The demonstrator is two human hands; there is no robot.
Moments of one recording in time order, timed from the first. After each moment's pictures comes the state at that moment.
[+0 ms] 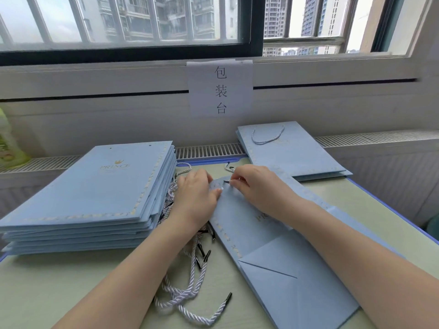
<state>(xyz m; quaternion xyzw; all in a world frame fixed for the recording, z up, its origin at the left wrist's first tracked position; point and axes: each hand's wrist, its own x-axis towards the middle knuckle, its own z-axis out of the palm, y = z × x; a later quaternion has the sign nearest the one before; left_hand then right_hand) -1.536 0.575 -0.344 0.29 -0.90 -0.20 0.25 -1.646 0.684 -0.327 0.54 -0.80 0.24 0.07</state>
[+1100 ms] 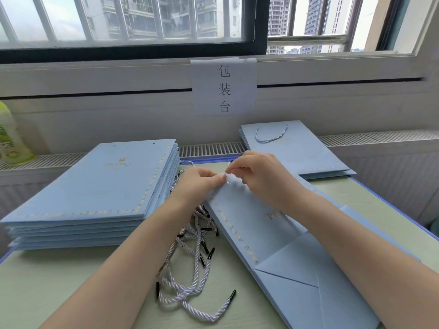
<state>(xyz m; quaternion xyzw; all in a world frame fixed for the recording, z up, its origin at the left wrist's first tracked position) -1.526 0.576 -0.319 0.27 -0.77 -0.52 0.23 -1.637 0.685 -0.310 0.57 -0.75 0.33 0.09</state>
